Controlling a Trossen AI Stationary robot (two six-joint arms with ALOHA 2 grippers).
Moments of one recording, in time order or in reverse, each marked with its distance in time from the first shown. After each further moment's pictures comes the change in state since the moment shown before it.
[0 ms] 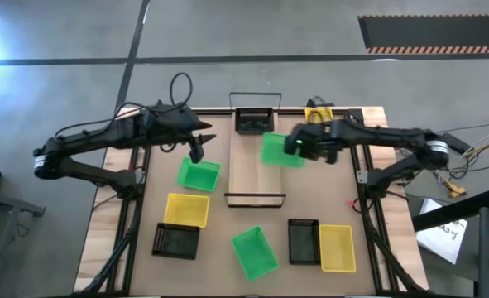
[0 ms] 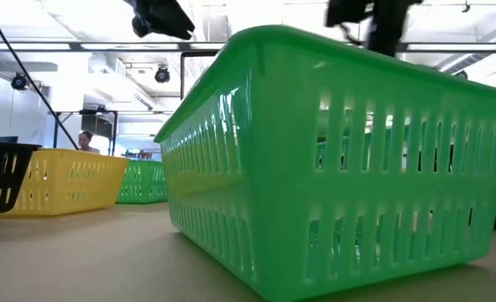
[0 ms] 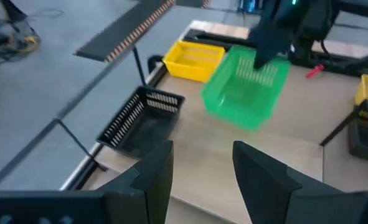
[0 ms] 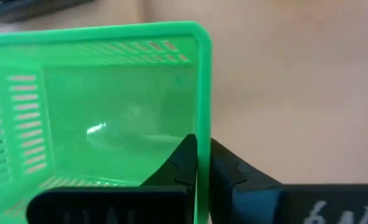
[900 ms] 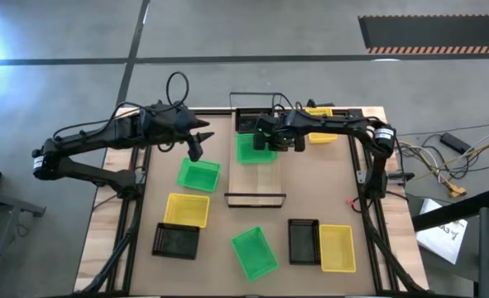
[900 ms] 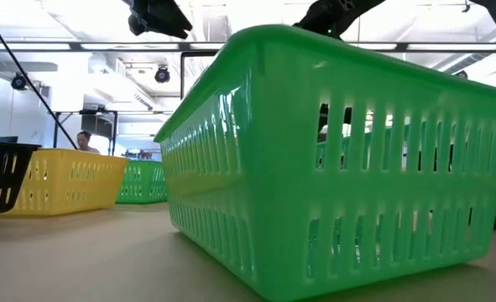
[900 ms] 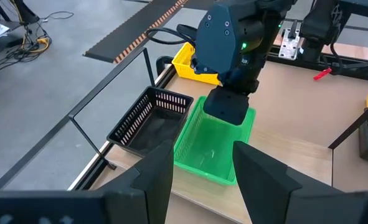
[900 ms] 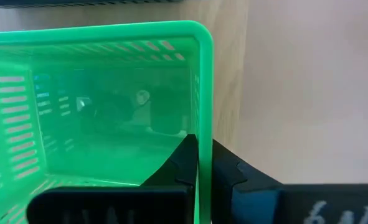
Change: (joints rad) left arm 0.000 -0.014 -0.004 -0.007 -0.028 -0.002; right arm -0.103 0.451 0.316 0.052 -0.080 -0.227
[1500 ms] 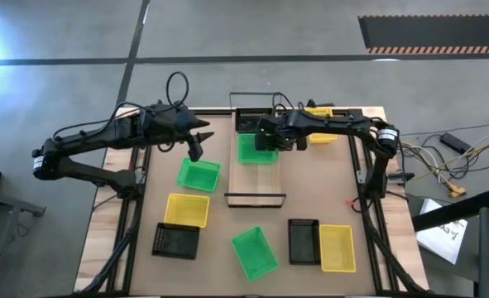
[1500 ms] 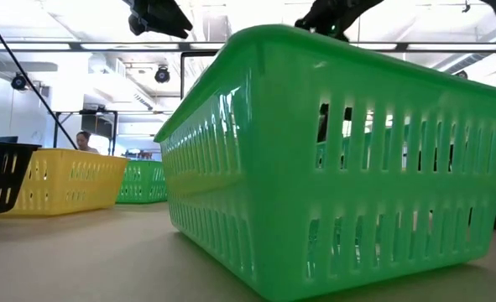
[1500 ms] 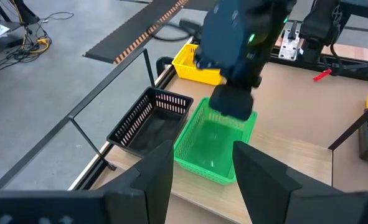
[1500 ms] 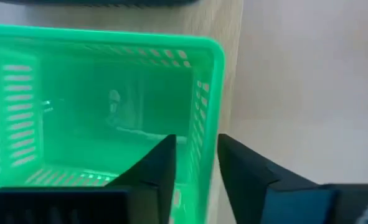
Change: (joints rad) left arm 0.000 0.000 0.000 0.003 0.000 0.000; right arm 0.010 -0.045 -0.016 -0.010 0.031 -0.069
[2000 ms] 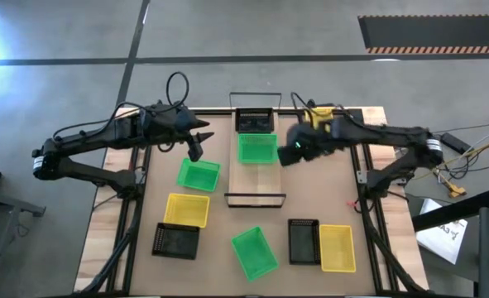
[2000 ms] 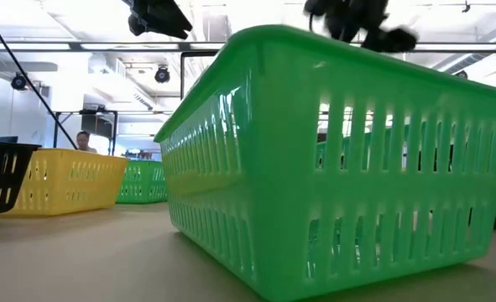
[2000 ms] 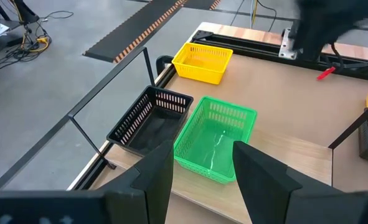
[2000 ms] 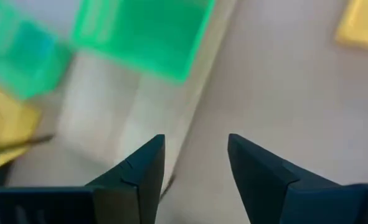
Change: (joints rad) left arm 0.000 0.000 0.000 -0.004 0.000 -0.002; right arm 0.262 -0.393 -0.025 -0.230 0.049 -0.009
